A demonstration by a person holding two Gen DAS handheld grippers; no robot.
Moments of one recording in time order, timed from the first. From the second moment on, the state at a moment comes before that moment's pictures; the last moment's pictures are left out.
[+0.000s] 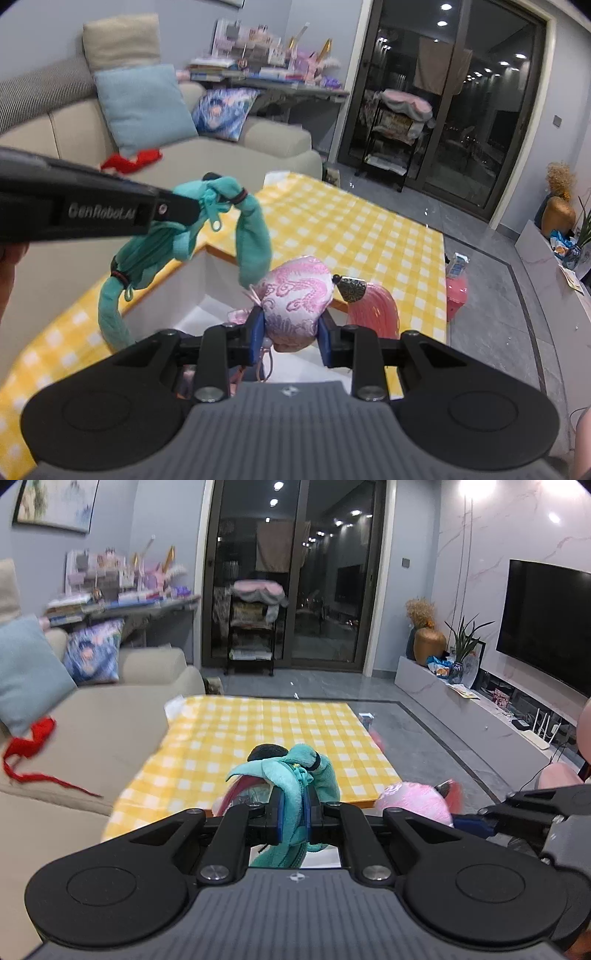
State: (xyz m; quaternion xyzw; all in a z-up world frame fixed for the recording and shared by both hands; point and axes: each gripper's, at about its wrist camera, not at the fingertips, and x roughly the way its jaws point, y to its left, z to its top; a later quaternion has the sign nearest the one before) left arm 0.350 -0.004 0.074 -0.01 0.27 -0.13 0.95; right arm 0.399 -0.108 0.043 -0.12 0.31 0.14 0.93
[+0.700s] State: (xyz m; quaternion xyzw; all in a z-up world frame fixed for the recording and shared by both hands) left arm 0.420 -0.030 -0.038 0.02 0.40 -0.14 0.91; right arm 0.484 -0.103 -0.093 -0.20 0.45 0.12 0.86
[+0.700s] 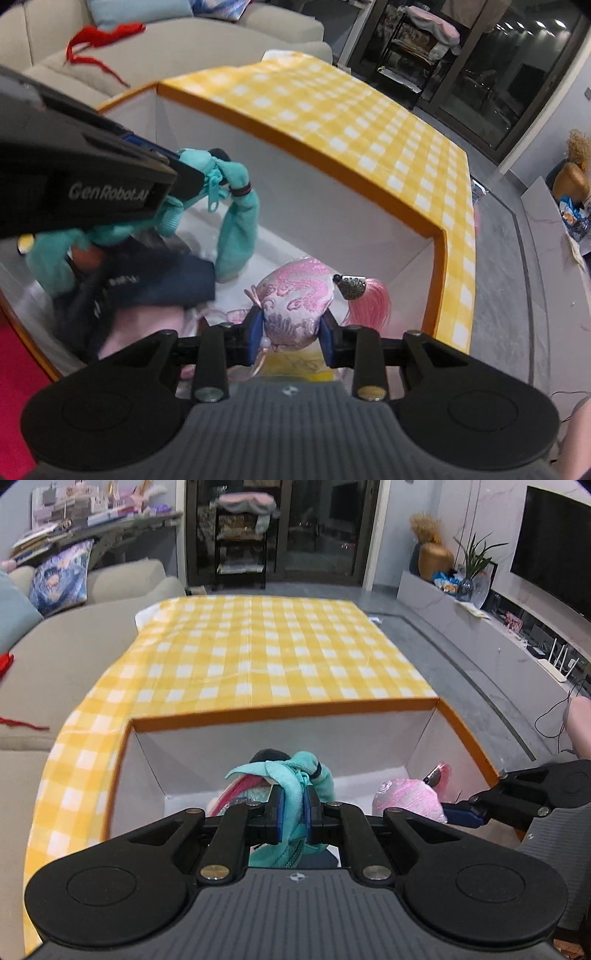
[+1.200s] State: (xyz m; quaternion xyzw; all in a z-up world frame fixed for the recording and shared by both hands) left arm 0.420 -0.032 -0.036 0.02 0.43 -0.12 0.90; right arm 0.472 -0.096 -0.082 -0.25 0.46 0.12 0.84
